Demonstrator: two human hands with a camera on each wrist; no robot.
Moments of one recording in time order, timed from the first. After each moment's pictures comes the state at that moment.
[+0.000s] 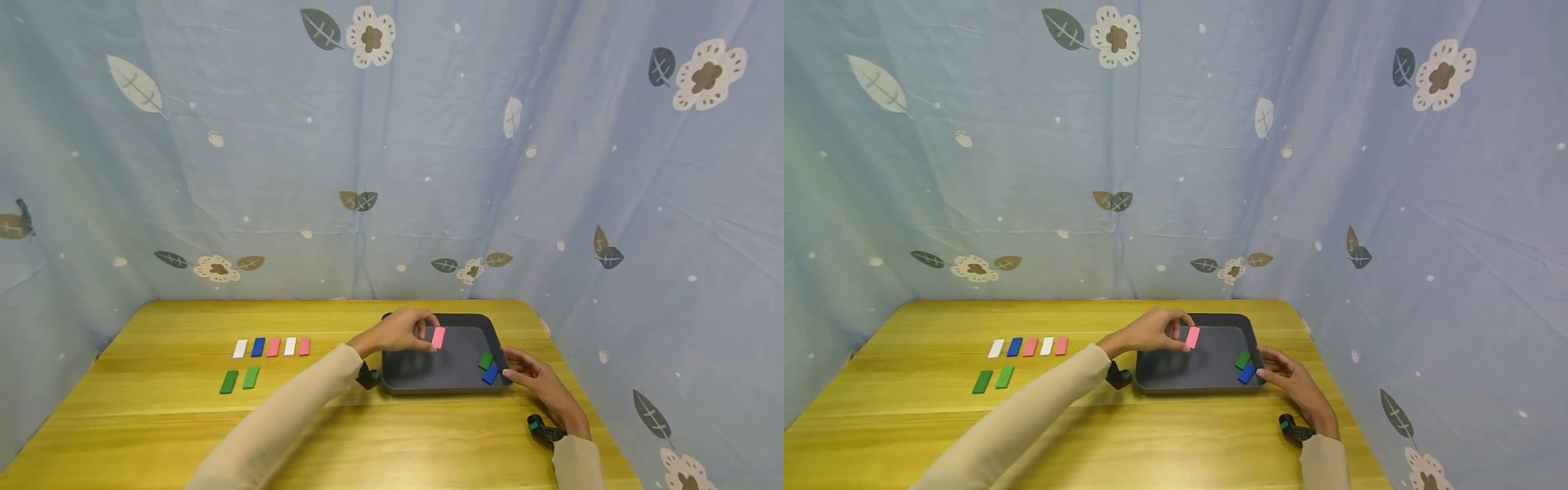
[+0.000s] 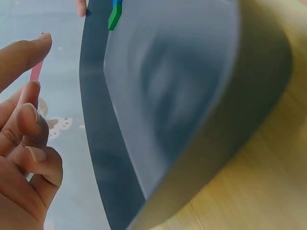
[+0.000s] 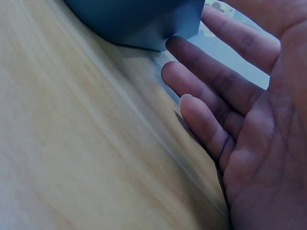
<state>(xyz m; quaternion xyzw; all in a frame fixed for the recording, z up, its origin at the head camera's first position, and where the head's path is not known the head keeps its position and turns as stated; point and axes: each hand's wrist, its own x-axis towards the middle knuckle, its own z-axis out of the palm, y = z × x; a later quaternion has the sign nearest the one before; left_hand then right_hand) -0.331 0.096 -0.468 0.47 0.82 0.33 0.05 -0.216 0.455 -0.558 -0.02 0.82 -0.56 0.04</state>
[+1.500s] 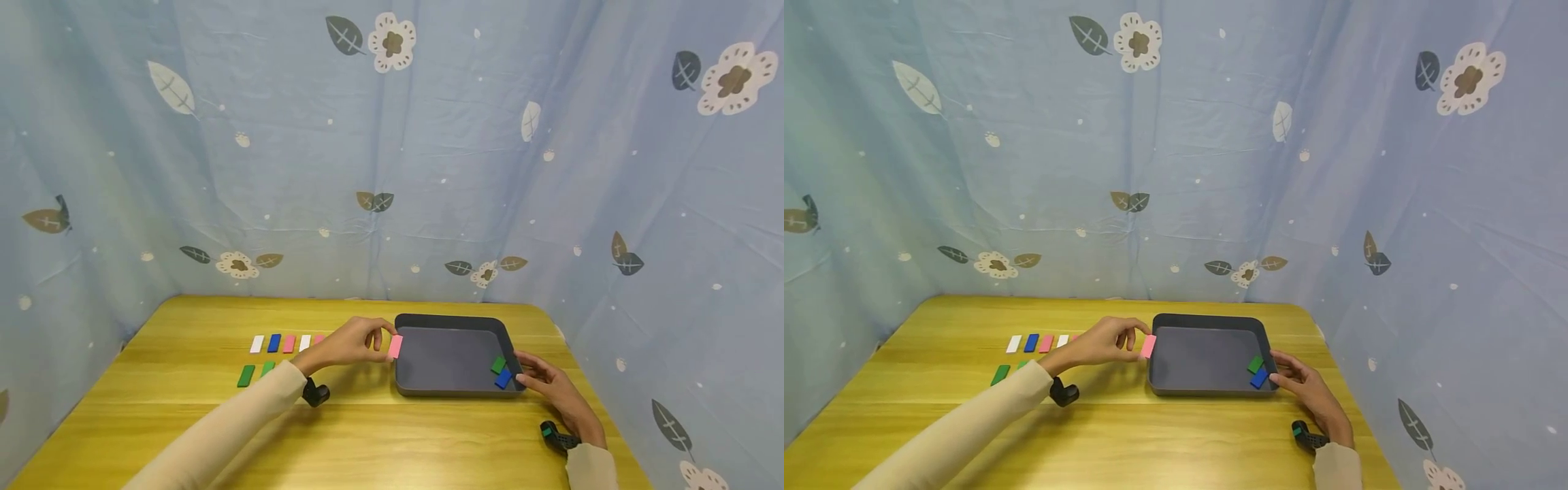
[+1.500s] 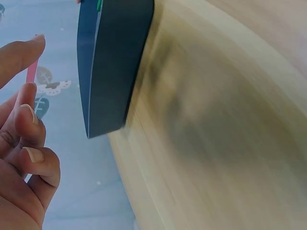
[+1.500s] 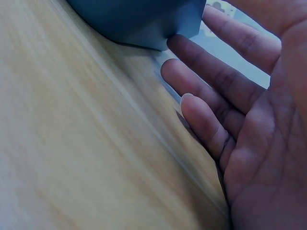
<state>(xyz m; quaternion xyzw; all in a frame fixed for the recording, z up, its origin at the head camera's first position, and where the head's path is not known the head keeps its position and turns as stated) -0.300 -0.016 -0.468 0.43 0.84 0.33 0.02 -0.213 0.457 -0.554 -0.03 0.83 -0.55 0.05</state>
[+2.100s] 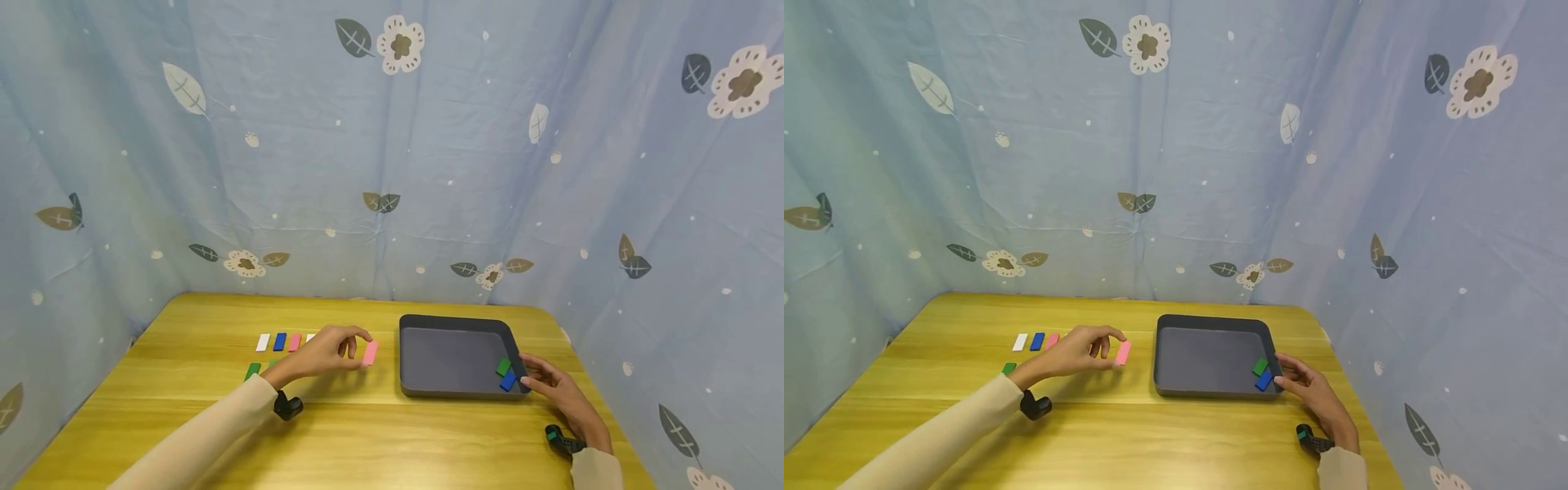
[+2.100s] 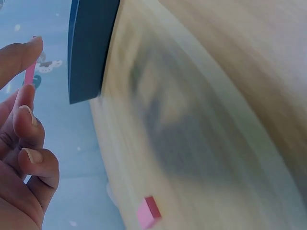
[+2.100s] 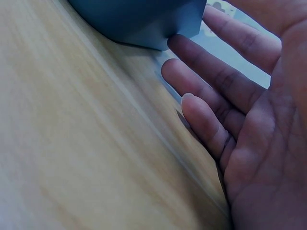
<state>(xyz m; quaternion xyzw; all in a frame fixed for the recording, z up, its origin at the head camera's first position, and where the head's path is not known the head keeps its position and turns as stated) -0.282 -0.071 -0.479 0.40 0.85 0.34 0.01 -0.212 0.457 -0.554 -0.03 0.83 -0.55 0.05</state>
